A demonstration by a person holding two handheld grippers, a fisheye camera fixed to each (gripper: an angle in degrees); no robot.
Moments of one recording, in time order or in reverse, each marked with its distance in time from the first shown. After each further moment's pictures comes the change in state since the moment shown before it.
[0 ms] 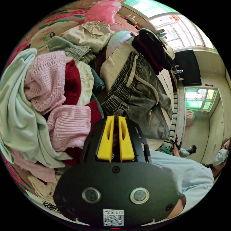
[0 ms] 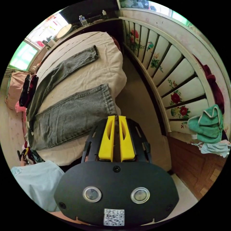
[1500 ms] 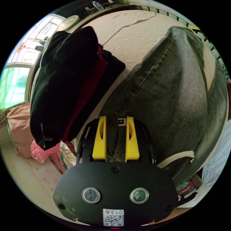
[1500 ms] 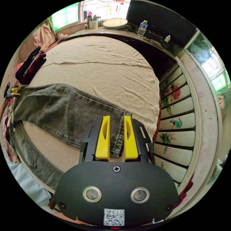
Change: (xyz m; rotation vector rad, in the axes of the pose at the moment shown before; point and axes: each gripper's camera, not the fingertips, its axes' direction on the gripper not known) left arm 0.505 -0.309 0.356 -0.204 -0.849 1.110; right arm -0.213 -0.350 -0.017 0.138 0.178 -0.556
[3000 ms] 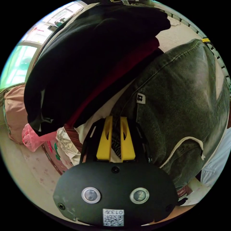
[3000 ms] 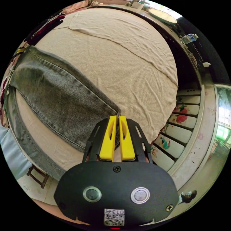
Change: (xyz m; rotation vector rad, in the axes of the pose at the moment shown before) left arm -0.059 -0.035 0.022 -0.034 0.040 -0.137; right arm 0.002 -0.177 0.024 -0.263 0.067 -0.418
